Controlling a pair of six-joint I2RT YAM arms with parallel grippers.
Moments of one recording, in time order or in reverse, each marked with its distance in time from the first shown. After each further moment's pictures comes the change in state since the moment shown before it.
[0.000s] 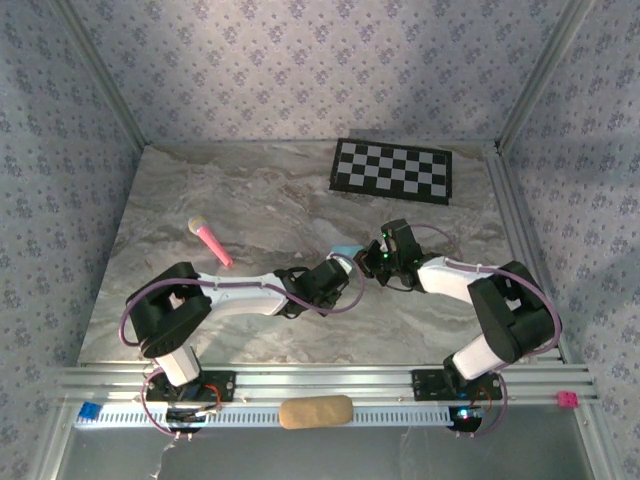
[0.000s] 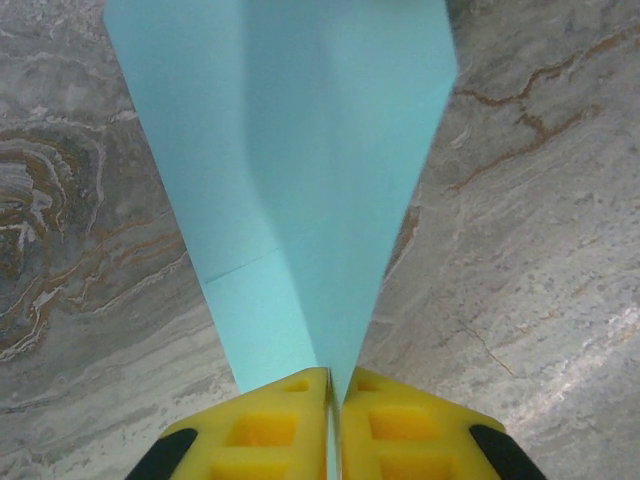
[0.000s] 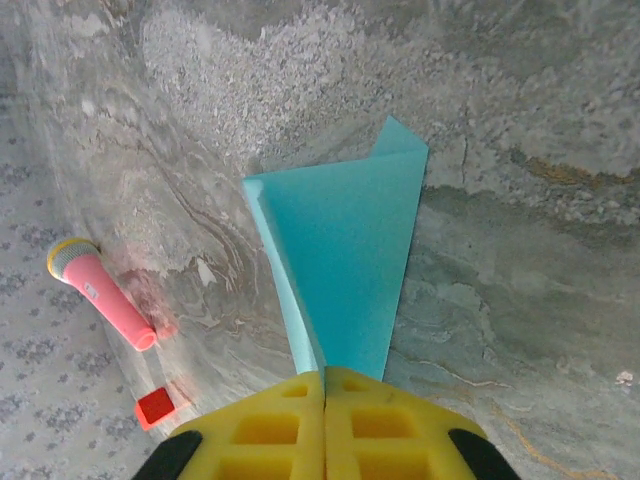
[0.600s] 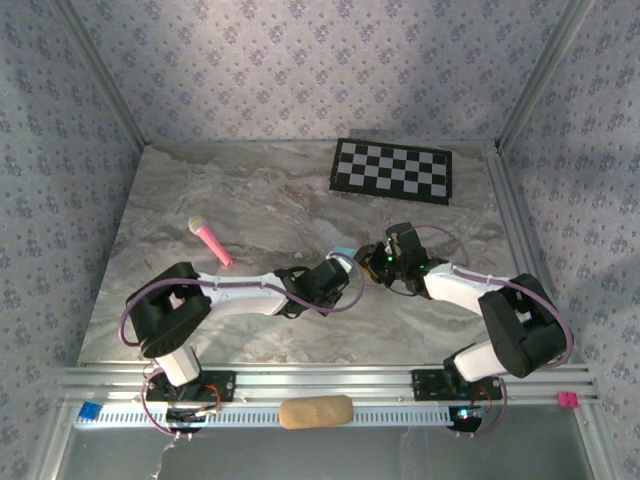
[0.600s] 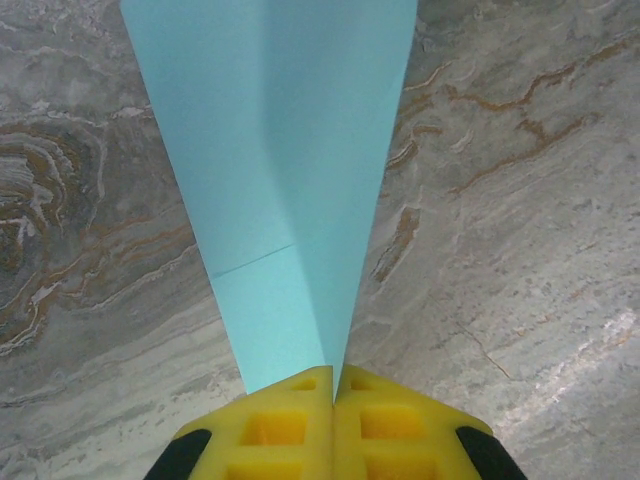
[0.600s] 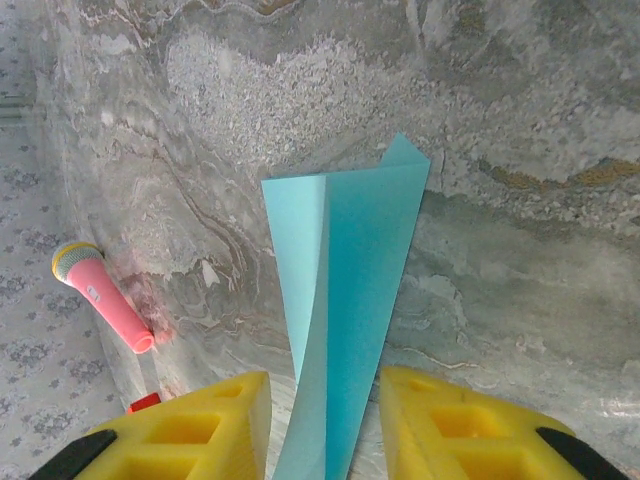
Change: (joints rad) left arm 0.000 0.000 0.003 -0.006 0.002 -0.027; right arm 0.000 -0.089 -0.050 -0.005 0.050 -0.035
